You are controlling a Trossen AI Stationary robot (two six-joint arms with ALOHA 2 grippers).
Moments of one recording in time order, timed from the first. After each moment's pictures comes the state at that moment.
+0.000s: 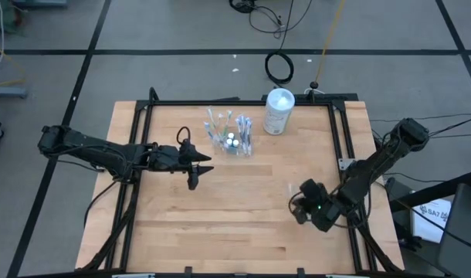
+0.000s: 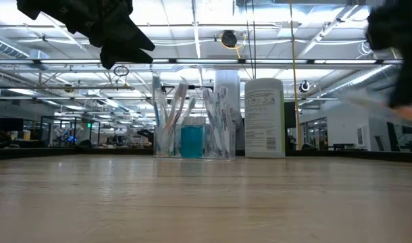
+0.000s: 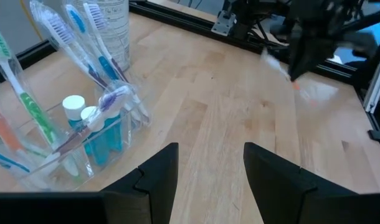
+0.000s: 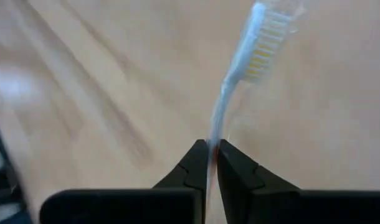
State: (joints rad) left arm -0.12 1.06 0.63 0.01 -0.25 -0.35; right arm 0.75 1.28 0.70 -0.57 0.48 1.60
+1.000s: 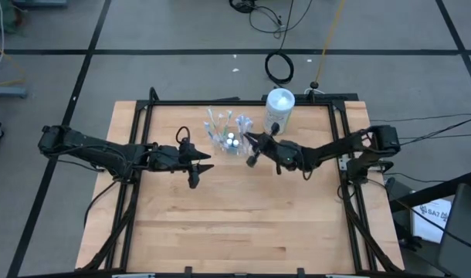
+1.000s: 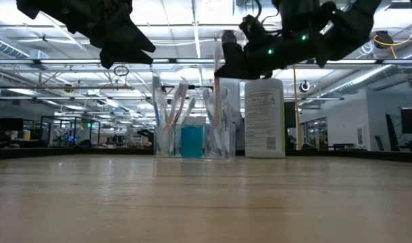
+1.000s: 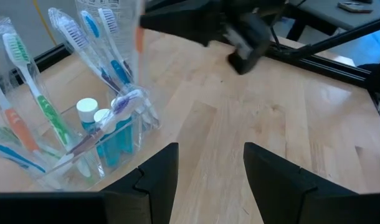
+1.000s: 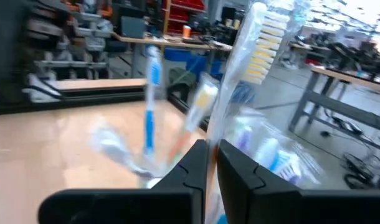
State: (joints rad) left arm -0.12 1.06 0.63 0.00 -0.29 -0.34; right arm -0.02 1.64 0.70 0.89 0.60 -0.12
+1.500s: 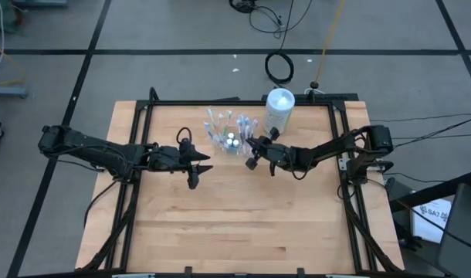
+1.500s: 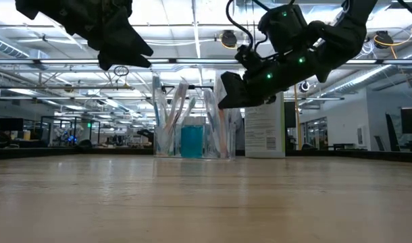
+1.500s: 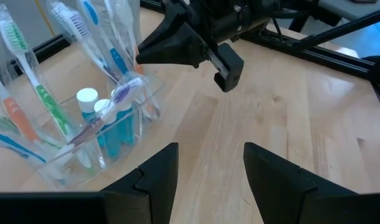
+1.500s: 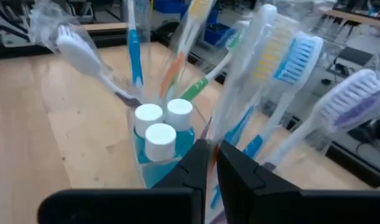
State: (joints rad) left arm -0.12 1.06 0.63 -0.03 -0.28 -0.35; right arm -0.05 1.72 0.70 0.68 0.60 0.09
